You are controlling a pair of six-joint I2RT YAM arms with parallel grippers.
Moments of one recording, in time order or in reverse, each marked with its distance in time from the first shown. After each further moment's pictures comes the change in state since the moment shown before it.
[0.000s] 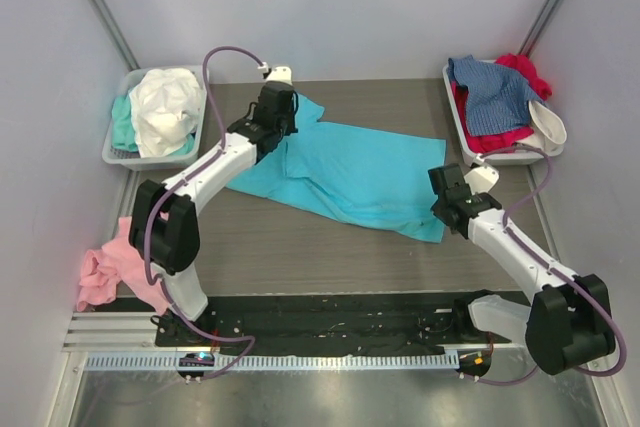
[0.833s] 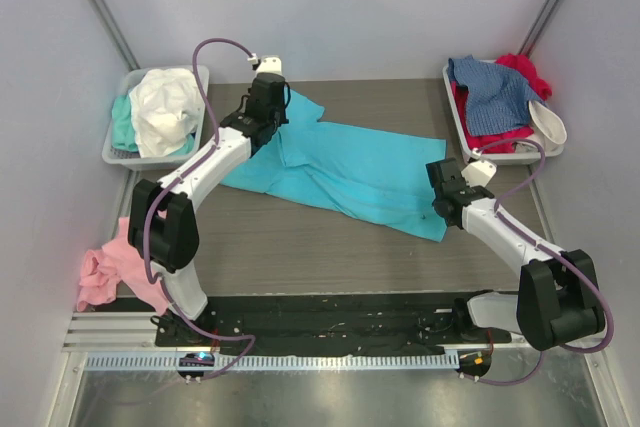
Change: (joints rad) left arm 0.042 0.010 0.049 -0.008 -0.051 0.032; right arm -0.030 0.133 0.021 0.095 0.064 -0.063
